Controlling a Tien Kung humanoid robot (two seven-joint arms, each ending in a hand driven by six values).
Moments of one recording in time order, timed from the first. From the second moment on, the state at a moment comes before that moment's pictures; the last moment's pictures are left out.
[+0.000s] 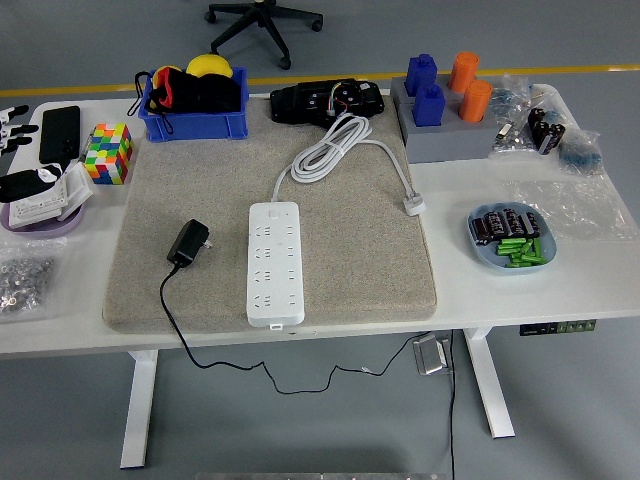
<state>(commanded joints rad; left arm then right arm) -0.23 0.24 -1.73 -1.30 1.79 -0.03 0.09 0.02 -0.24 1.31 0.41 -1.36 0.04 -0.24</state>
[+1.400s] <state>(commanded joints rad) -0.22 0.23 -1.75 -1.33 1.80 -0.03 0.09 0.02 -0.23 1.33 0.40 -1.36 0.04 -0.24</state>
